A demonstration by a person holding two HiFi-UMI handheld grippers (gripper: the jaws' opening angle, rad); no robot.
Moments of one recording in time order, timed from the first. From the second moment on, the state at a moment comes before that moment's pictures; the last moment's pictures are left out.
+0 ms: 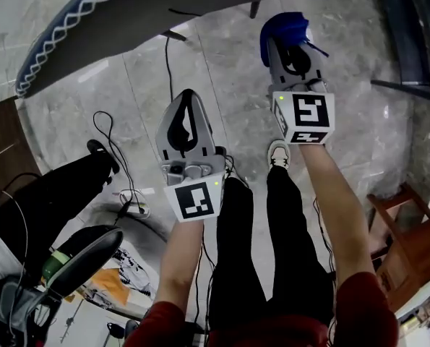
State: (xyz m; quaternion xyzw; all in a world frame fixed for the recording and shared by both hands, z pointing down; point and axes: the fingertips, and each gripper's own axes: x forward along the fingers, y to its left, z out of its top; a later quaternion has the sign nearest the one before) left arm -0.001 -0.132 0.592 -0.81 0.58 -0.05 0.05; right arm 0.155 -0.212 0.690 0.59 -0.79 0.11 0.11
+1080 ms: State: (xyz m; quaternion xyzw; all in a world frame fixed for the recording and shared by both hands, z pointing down) left arm 0.044 -0.131 0.585 -0.80 0.59 -0.05 0.07; right arm 0.214 -0.244 0.637 0.61 -0.79 0.05 0.05
